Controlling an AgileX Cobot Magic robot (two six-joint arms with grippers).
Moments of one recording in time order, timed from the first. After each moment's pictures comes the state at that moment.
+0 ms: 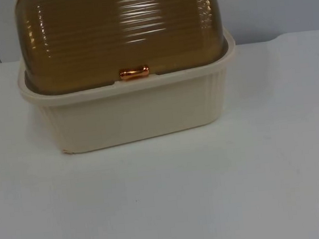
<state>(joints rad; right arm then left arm) 0.05 0.02 -1.28 -0.05 1.13 -0.02 0.01 0.03 -1.21 -0.08 0.95 0.17</state>
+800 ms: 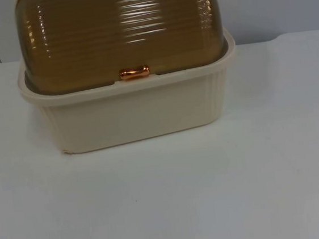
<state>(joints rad) 0.06 0.00 -1.19 -0.01 1.21 -0.05 -0.01 0.00 -1.17 -0.08 1.11 0.12</state>
